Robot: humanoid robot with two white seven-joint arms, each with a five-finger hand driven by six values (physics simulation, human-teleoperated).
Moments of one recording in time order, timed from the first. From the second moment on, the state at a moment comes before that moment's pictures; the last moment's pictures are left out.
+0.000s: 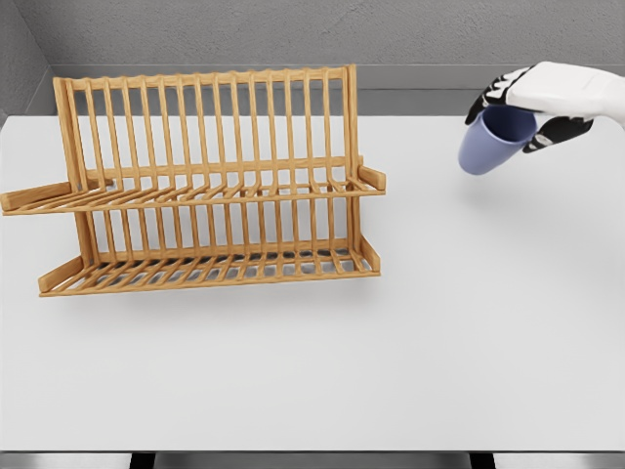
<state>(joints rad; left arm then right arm) 0.04 0.00 -0.29 -0.14 0.01 -0.01 -0.13 -0.91 -0.86 0.66 -1.28 0.24 -0.61 0.61</state>
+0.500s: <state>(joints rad) 0.04 0.00 -0.29 -0.14 0.01 -0.01 -0.13 -0.91 -0.88 0.61 -1.48 0.24 -0.61 0.61</state>
